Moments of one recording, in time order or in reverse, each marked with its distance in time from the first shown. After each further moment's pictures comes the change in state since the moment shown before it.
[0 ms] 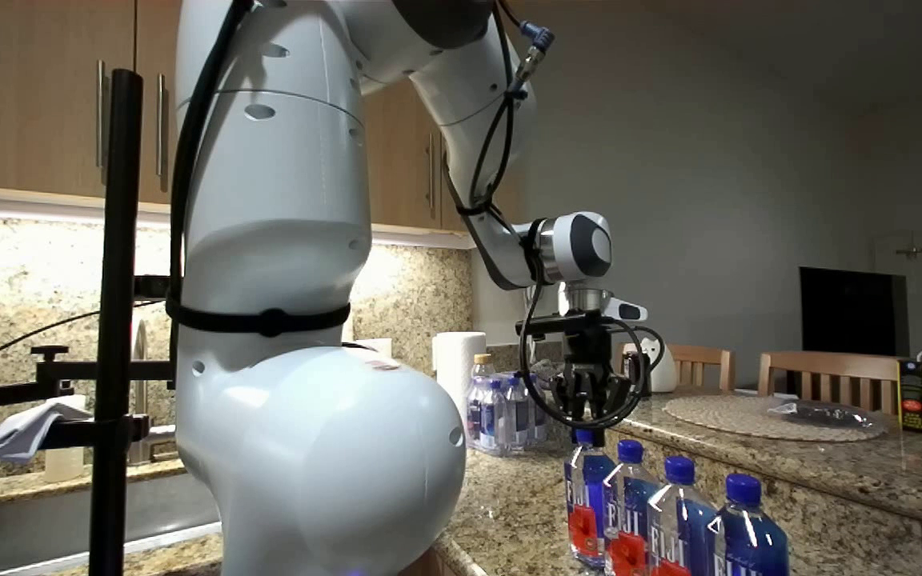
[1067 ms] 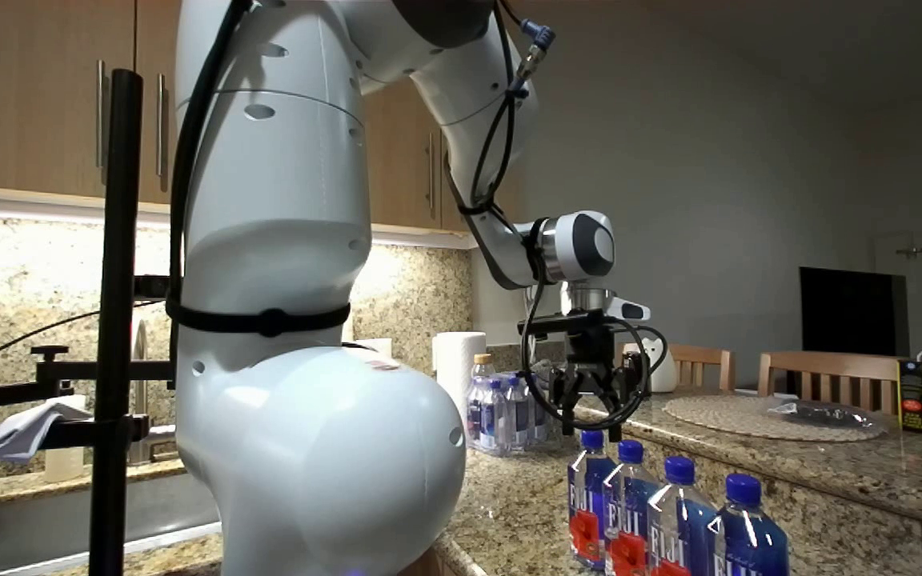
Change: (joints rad) arm -0.001 -0.001 -0.008 0.001 0.000 -0.001 0.000
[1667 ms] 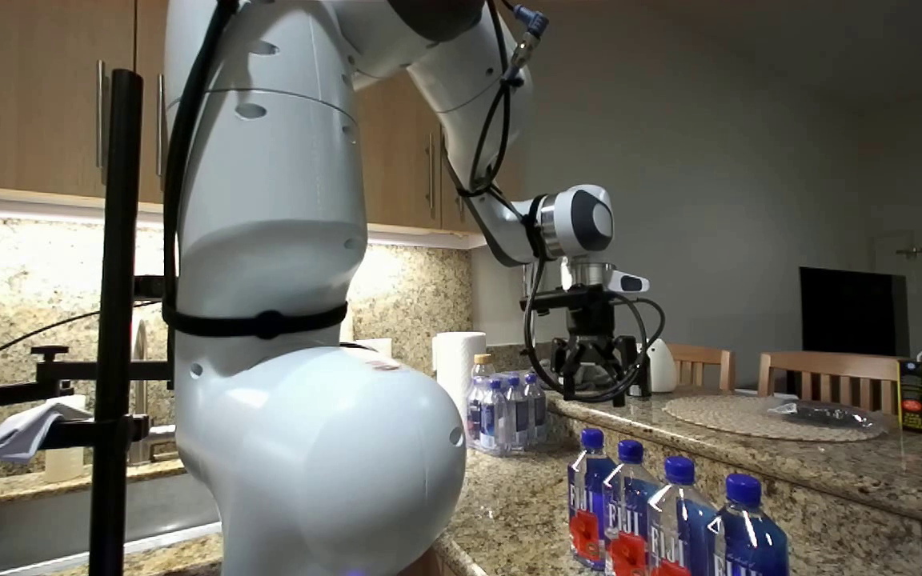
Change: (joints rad) arm 0.002 -0.027 0.002 0.074 0.026 0.000 0.000
